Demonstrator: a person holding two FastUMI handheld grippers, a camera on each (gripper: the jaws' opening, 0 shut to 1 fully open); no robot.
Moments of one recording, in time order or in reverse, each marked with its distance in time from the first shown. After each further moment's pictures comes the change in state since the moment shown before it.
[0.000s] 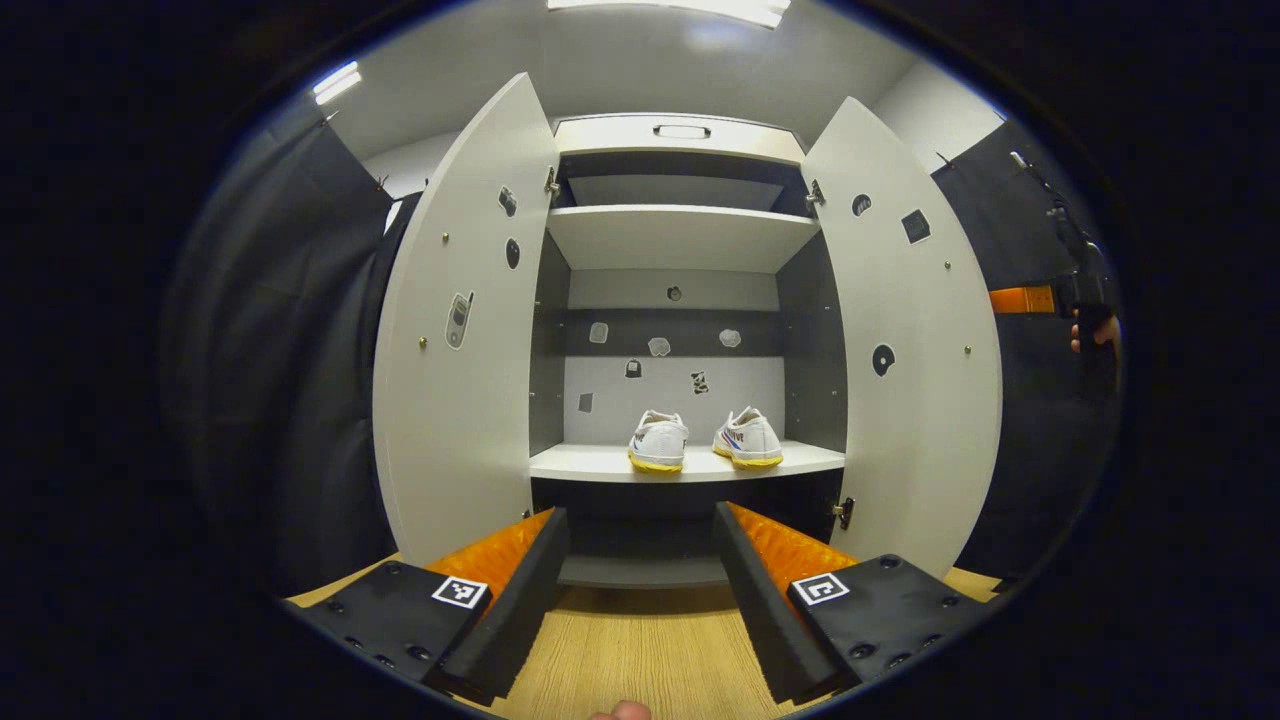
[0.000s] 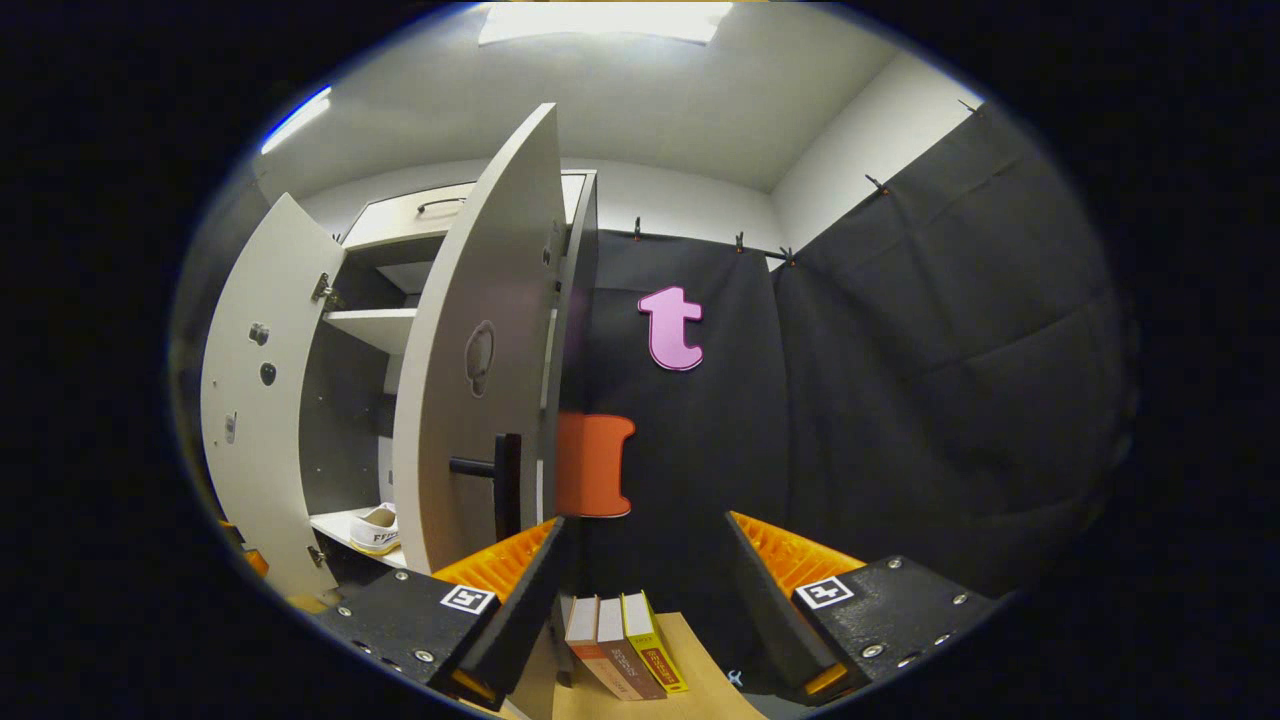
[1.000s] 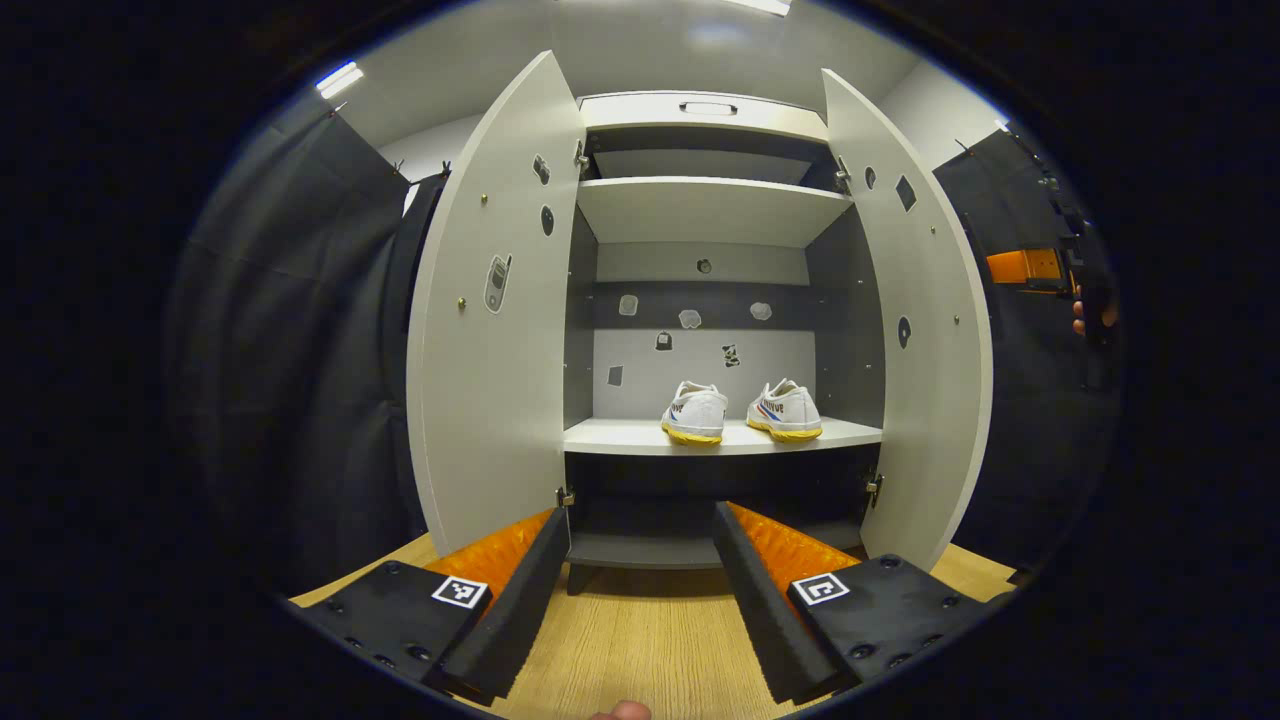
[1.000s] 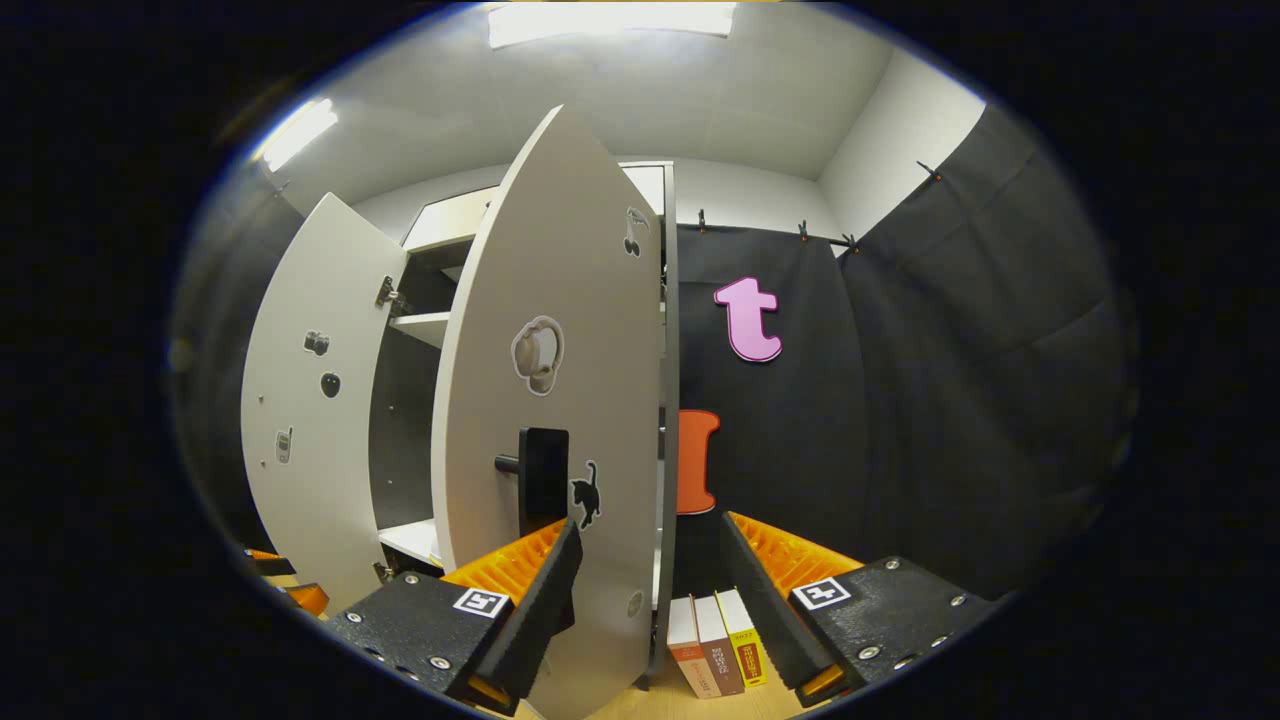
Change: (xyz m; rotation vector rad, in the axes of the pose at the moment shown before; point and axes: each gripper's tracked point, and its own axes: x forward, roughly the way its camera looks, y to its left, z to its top) left arm 0.004 0.034 -0.028 -0.005 0.070 0.054; right arm 0.004 0.111 0.000 0.032 0.014 0.171
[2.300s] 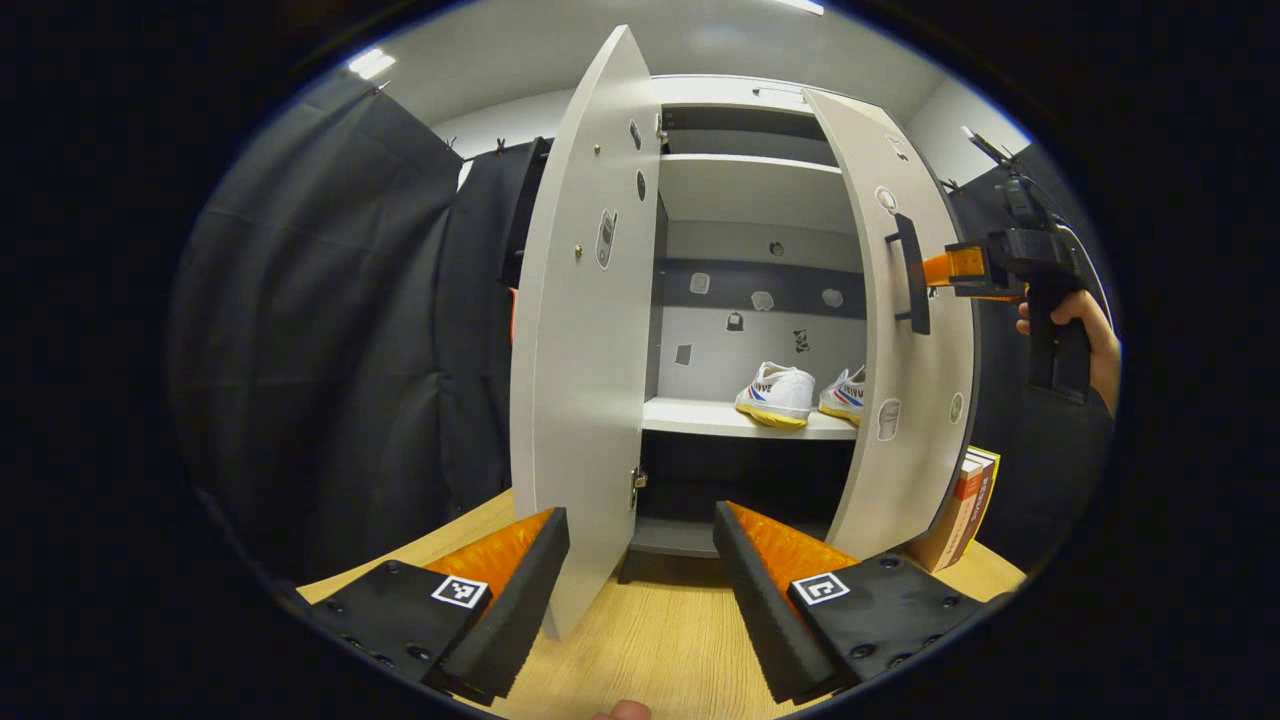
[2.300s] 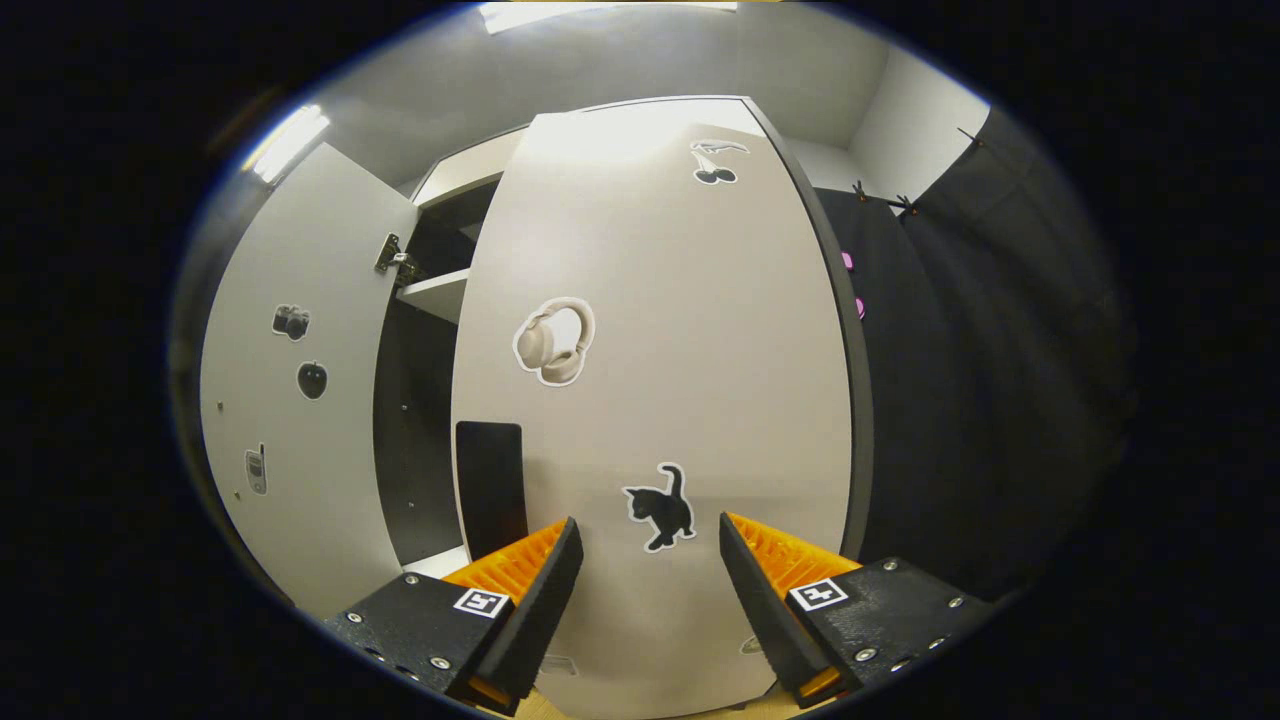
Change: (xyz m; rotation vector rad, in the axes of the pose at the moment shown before) left arm 0.011 0.070 -0.022 -0.047 0.047 0.131; right arm 0.133 0.116 -0.036 0.056 0.058 0.075
